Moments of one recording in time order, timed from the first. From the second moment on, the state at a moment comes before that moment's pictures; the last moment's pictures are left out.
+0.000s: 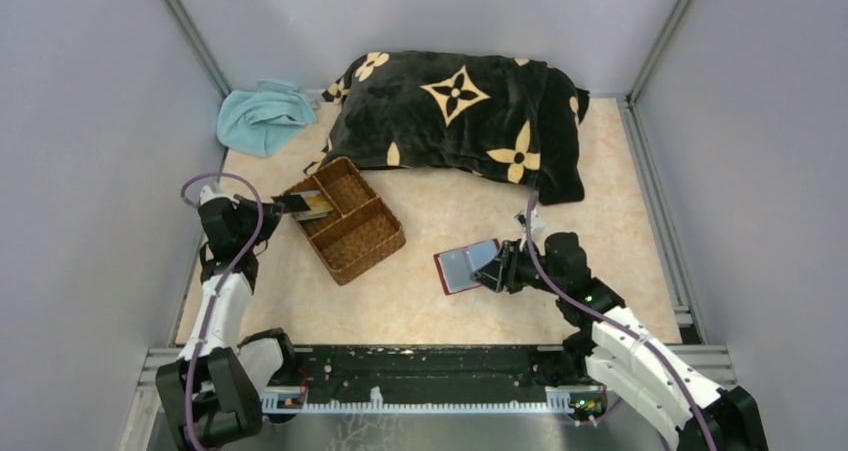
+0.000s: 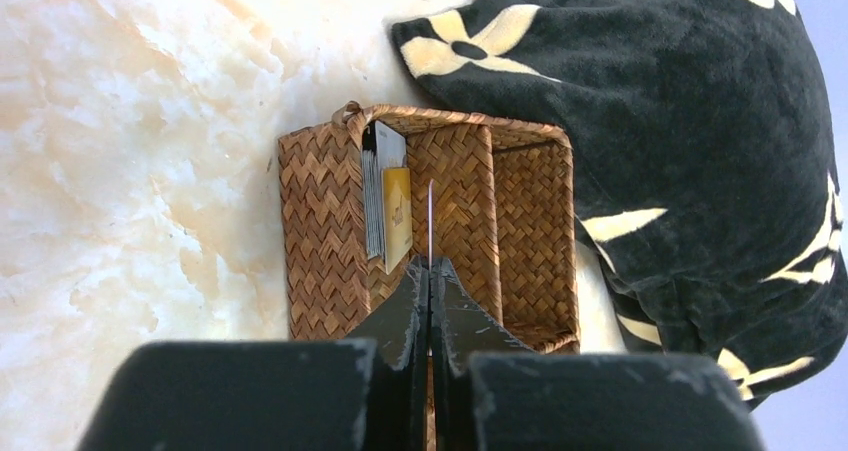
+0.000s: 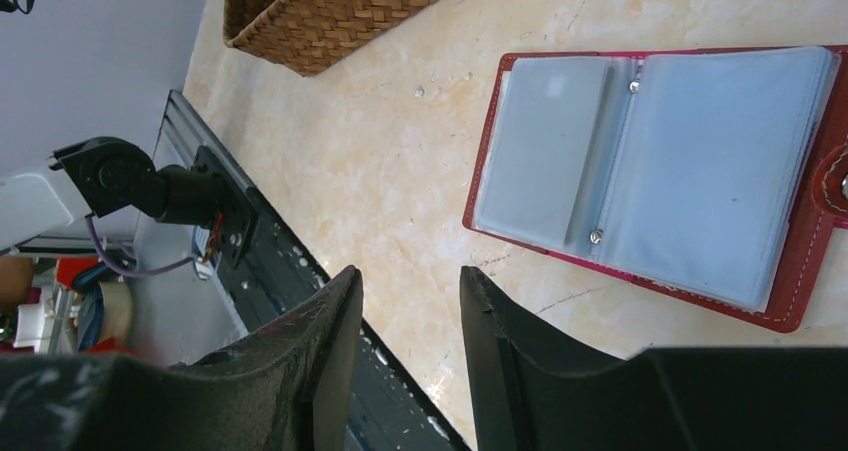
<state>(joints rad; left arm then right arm) 0.26 0.95 0.46 0.08 0.20 -0.80 0.50 0.65 0.27 -0.06 -0.47 0.61</state>
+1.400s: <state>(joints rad) 0.24 1.03 0.41 0.26 0.19 -0.84 0.50 0.68 0.24 -0.01 -0.49 0.61</state>
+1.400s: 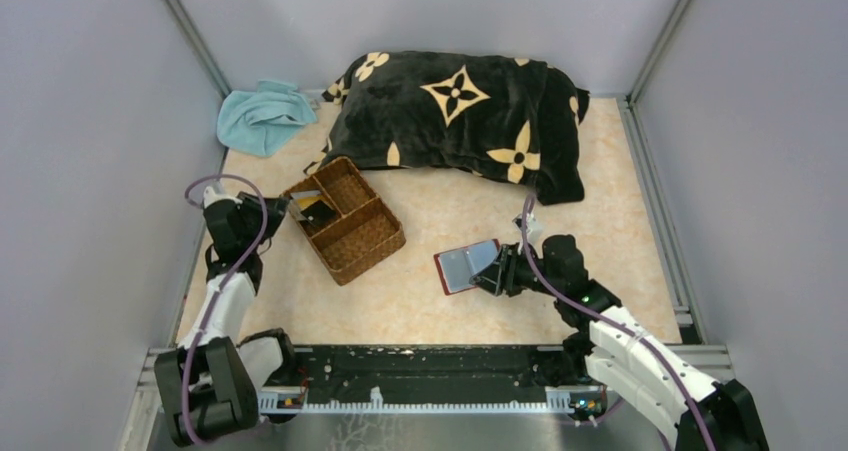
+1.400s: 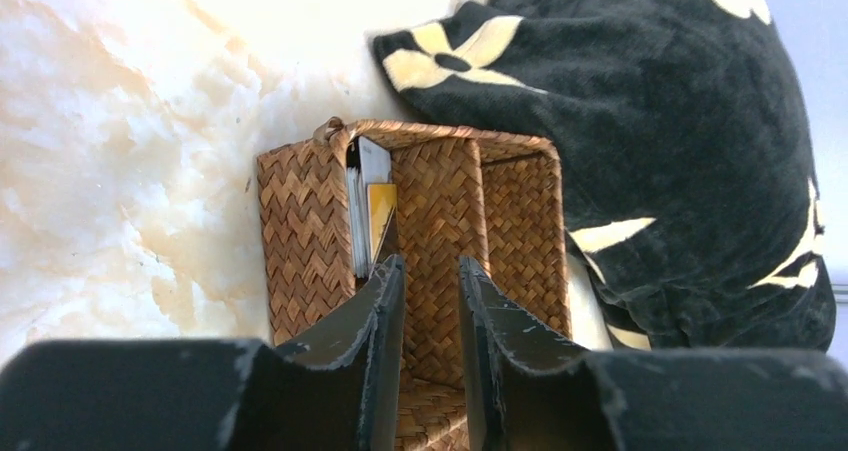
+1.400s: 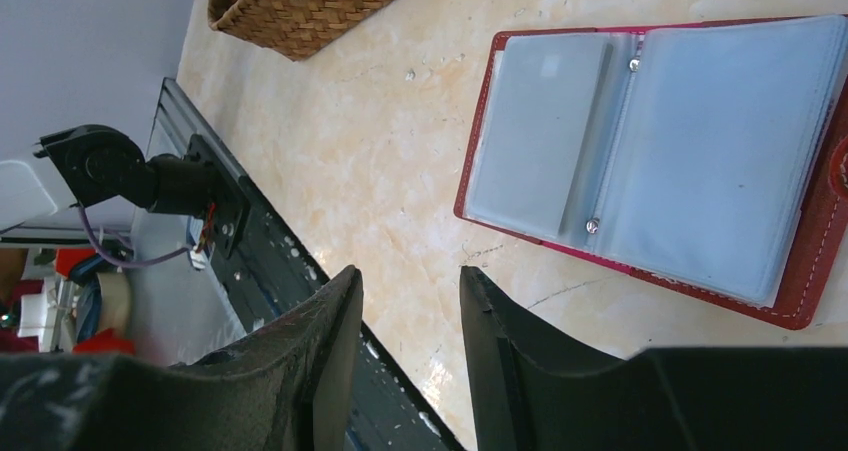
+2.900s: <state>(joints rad) -0.90 1.20 0.53 0.27 0.02 -0.64 0.50 0.95 0.36 -0.09 -0.33 0.54</state>
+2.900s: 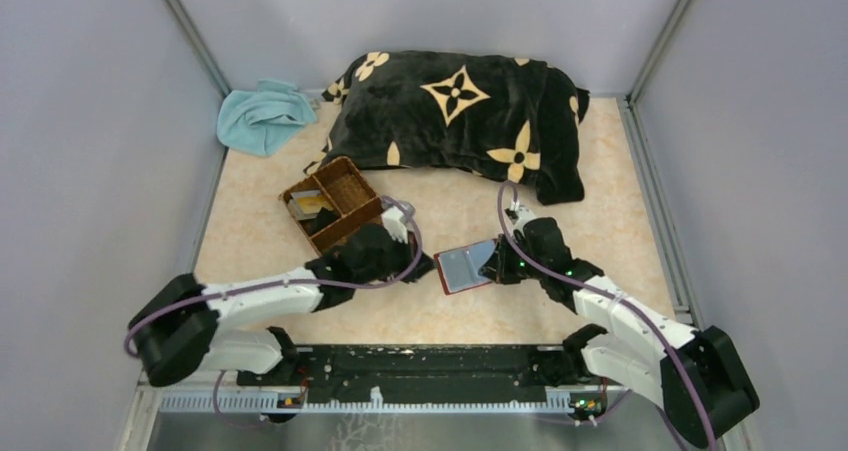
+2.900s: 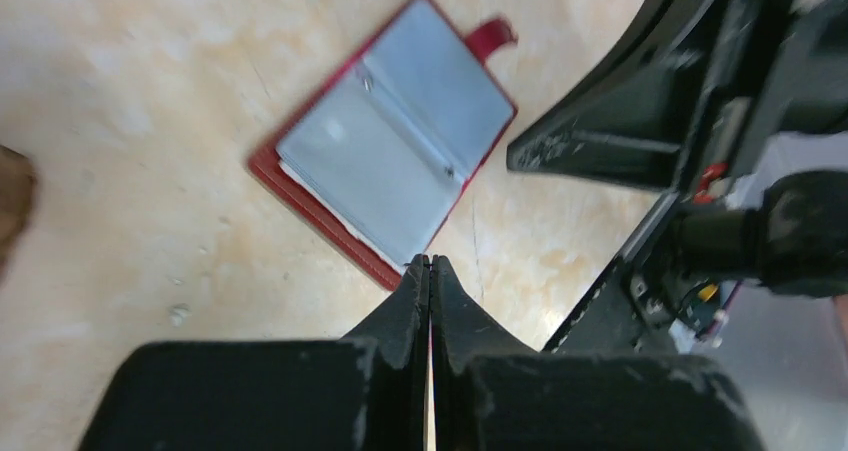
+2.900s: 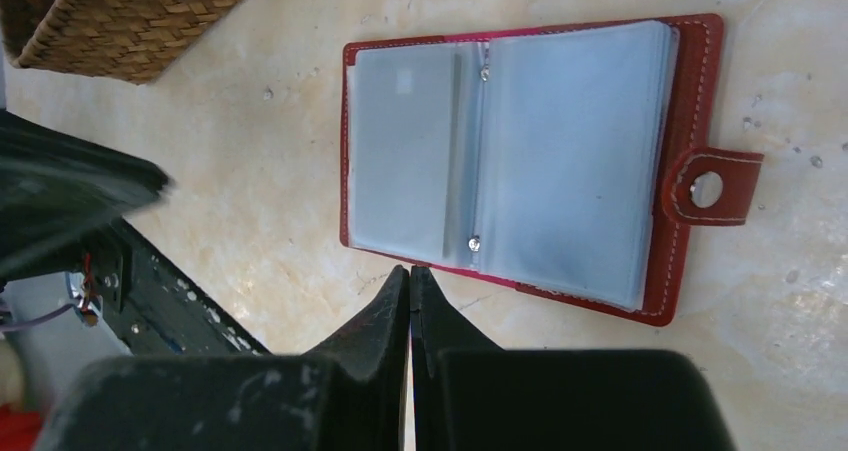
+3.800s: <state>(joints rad) -0.96 0.59 0.32 -0.03 -0.43 -0.79 0.92 1.46 0.76 -0.19 0.19 0.39</state>
